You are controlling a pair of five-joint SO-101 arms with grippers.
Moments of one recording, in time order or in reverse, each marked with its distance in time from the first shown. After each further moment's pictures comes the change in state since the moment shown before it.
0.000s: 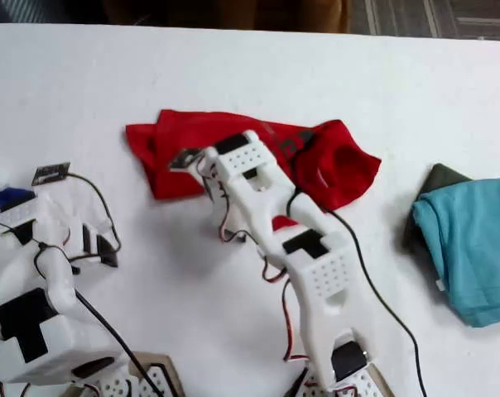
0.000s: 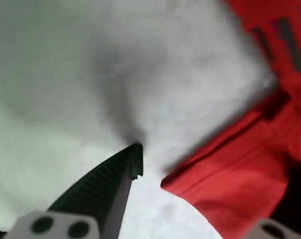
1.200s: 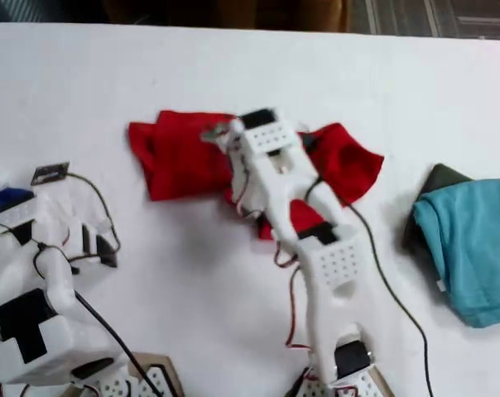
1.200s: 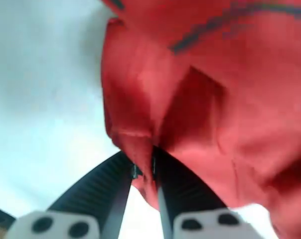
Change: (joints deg) left arm 0.0 0.0 0.1 0.0 0.0; right arm 6.4 -1.1 -12.4 12.5 -6.8
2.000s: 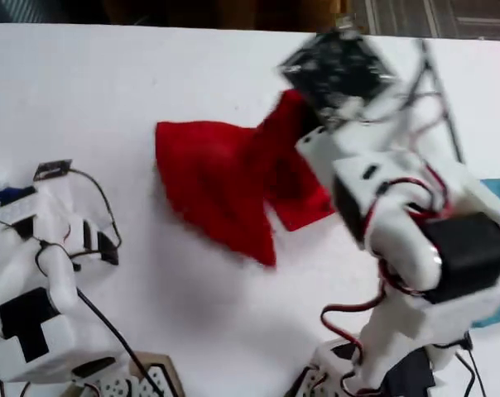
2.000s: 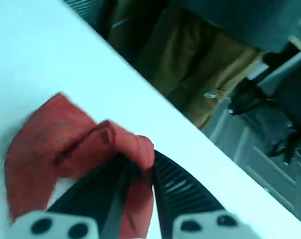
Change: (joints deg) left arm 1.8 0.0 -4.0 5.5 0.0; right arm 7.6 -57.5 -18.0 0.2 5.2
